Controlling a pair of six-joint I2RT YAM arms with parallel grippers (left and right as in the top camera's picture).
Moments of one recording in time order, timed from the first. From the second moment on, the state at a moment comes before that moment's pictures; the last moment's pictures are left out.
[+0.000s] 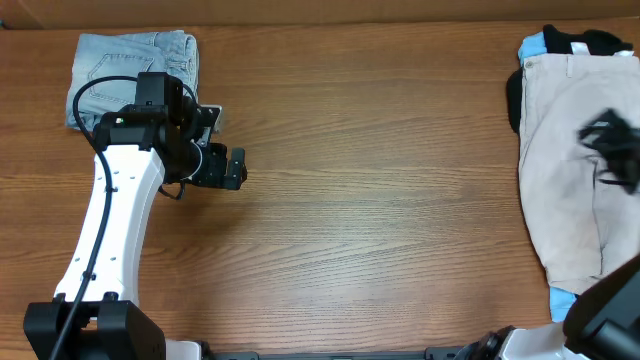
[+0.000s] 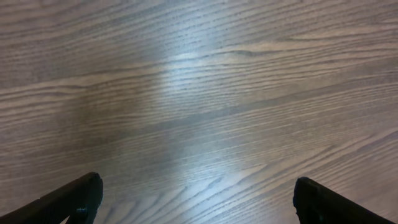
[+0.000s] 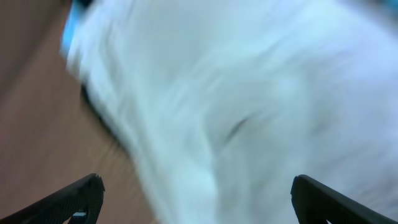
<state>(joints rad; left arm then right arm) 0.00 1.58 1.38 -1.13 0.24 0.10 -0.64 1.67 1.28 -0.53 -0.16 0.35</state>
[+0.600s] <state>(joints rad) 0.00 1.58 1.38 -1.13 0.24 0.08 -0.80 1.90 1.28 -0.27 -0.20 0.33</state>
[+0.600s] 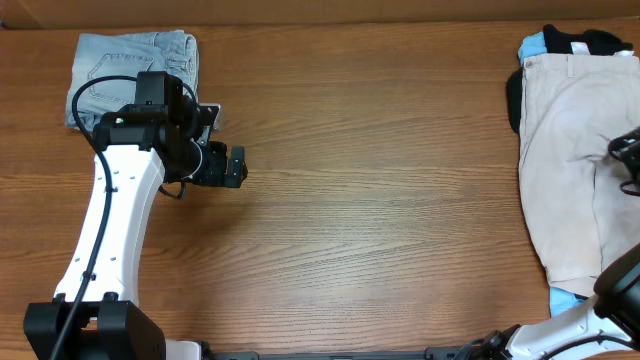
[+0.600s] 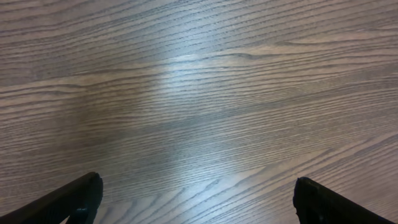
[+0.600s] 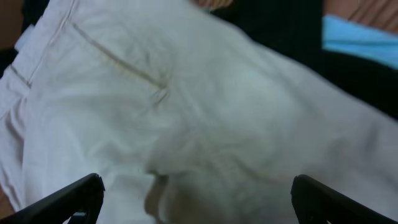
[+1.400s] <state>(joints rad) 0.00 1.58 1.38 -1.11 0.24 0.08 -0.82 1.94 1.30 -0.36 -0.37 0.33</state>
